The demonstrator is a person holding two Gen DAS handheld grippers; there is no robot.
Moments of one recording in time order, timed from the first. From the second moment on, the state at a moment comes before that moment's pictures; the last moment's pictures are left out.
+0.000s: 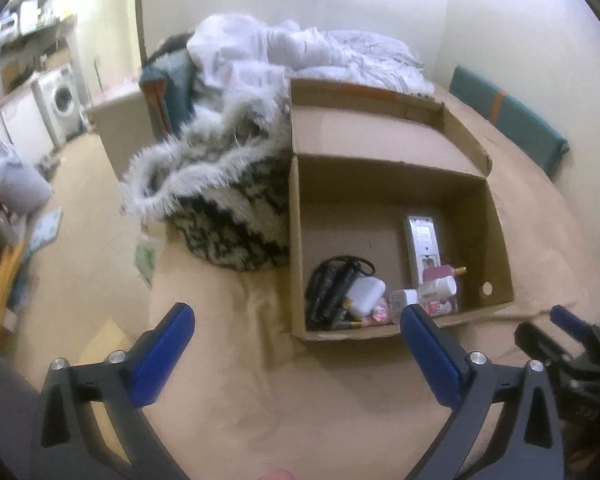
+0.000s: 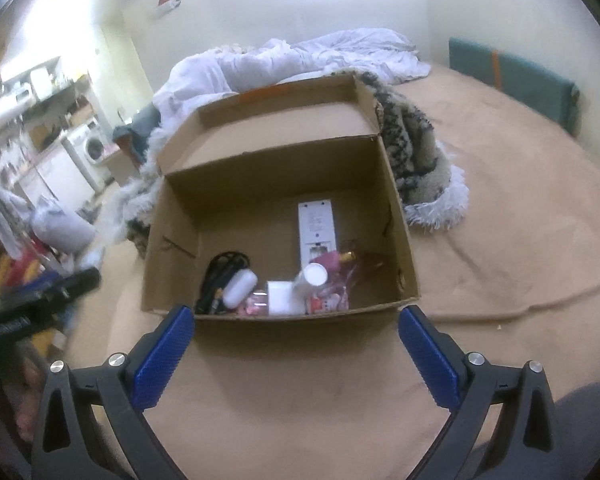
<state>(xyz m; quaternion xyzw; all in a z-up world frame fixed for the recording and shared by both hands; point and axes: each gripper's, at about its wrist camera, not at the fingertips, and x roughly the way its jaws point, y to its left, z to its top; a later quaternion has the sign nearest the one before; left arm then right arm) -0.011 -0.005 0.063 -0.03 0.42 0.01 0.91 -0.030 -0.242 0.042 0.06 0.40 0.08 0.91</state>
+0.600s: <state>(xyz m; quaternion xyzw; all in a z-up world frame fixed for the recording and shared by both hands) -0.019 -0.008 0.045 -0.03 0.42 0.01 0.90 -0.017 -0.243 0.034 0.06 0.41 0.07 0.91</state>
